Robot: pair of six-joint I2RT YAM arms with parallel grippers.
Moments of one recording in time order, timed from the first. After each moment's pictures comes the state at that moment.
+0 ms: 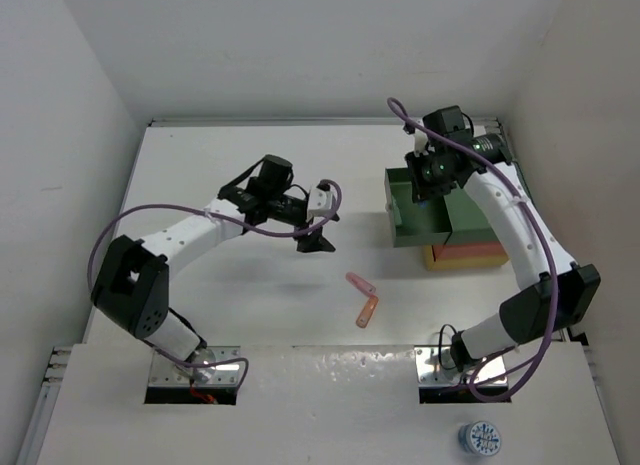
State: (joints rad) left arm -0.55 1.52 1.12 -0.26 0.96 0.65; right arm 0.30 1.50 1.56 -1.08 0.02 0.01
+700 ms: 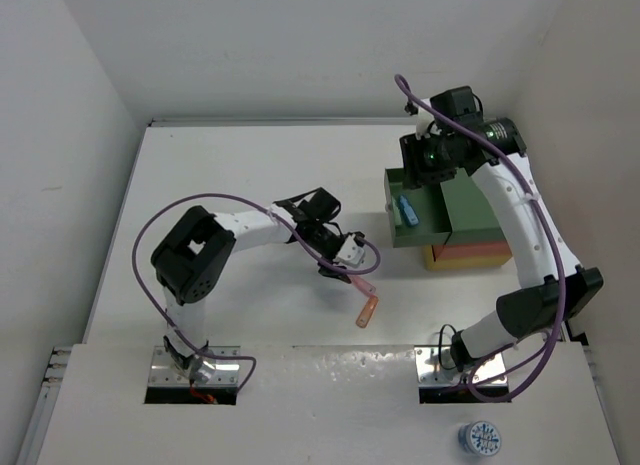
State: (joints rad) left arm -0.75 1.87 1.21 -0.37 0.94 1.16; right arm 0.30 1.54 1.75 -1.19 -0.07 0.01
